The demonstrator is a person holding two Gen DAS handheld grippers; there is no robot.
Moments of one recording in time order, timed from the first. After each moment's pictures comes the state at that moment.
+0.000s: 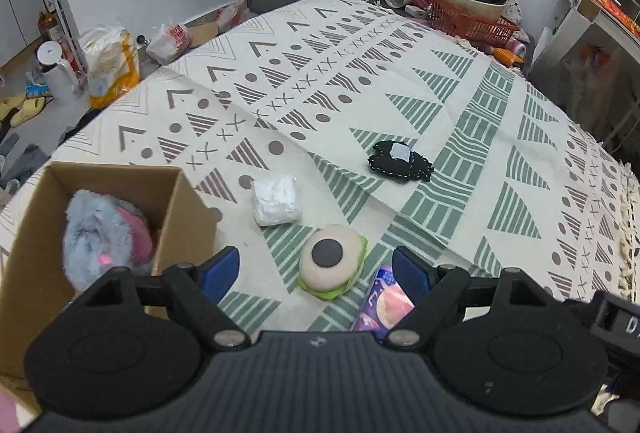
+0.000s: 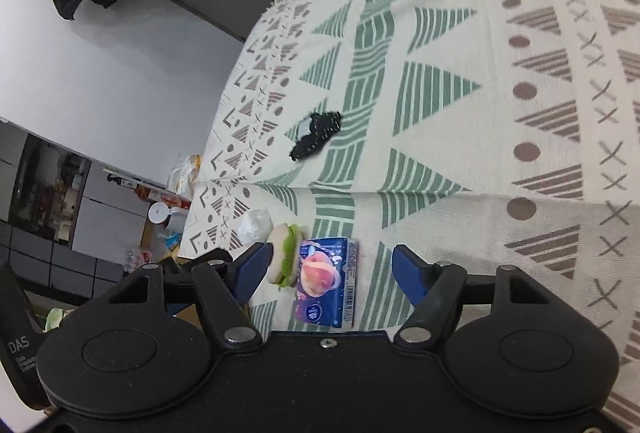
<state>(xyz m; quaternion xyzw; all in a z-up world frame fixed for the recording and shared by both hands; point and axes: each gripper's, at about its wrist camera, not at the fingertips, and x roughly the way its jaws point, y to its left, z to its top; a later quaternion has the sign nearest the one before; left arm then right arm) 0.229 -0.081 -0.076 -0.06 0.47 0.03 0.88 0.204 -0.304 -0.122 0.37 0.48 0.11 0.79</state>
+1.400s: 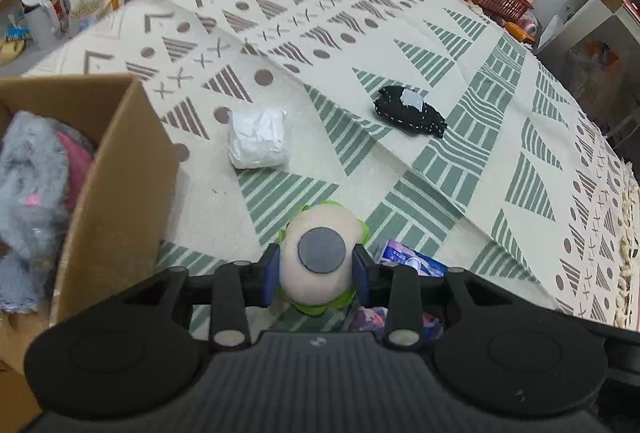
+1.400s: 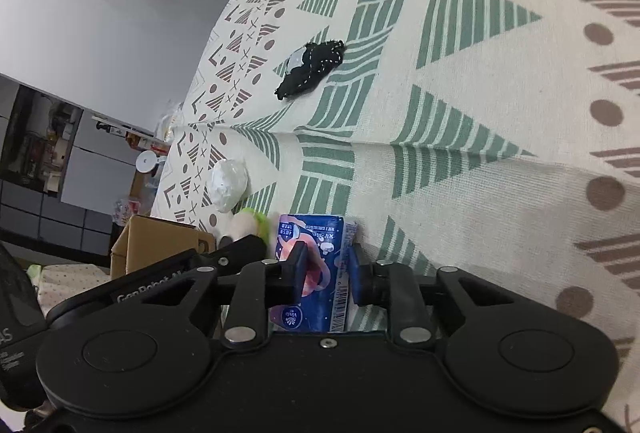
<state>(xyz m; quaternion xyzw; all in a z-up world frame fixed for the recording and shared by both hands) 0.235 -0.073 -0.129 -0.11 0.51 0.02 0.85 0.227 -0.269 -0.163 0.33 0.53 0.15 0.77</state>
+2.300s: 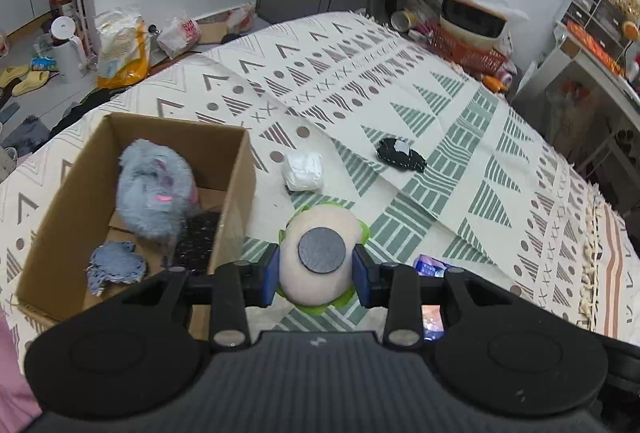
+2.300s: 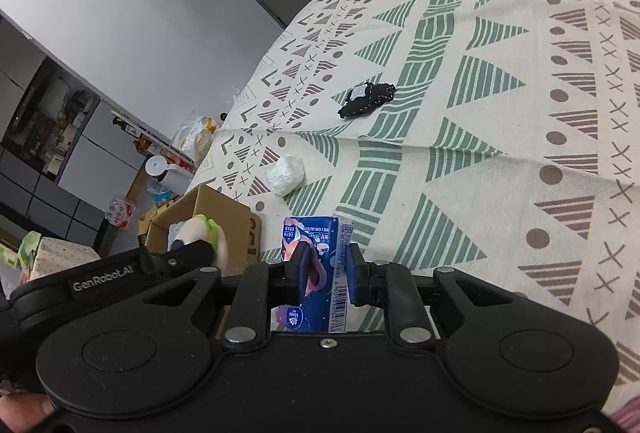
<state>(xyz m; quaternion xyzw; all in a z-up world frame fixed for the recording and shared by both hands) 0.152 -0.040 -0.047 -0.12 0.44 0.03 0.89 0.157 -0.250 -0.084 0.27 0.46 0.15 0.83</state>
